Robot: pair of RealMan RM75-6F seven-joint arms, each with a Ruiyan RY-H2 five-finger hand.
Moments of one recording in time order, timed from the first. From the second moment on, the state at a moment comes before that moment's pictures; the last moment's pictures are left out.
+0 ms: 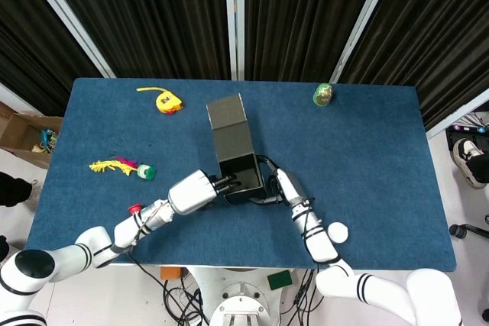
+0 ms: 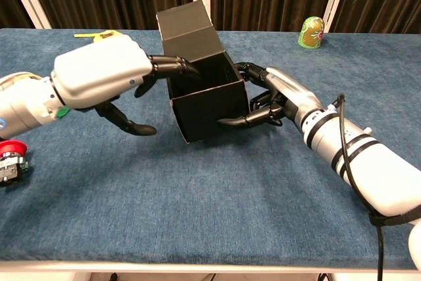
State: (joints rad) left arm -0.78 -1.75 0.08 -0.92 1.84 1.38 -0.08; right arm 0.61 -1.99 0.23 -1.10 -1.34 1.02 0.49
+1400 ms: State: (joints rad) left arm -0.62 -1.59 0.01 -1.22 1.62 1.36 -0.32; right arm 0.54 -1.89 0.16 -1.23 -1.36 1.05 0.48
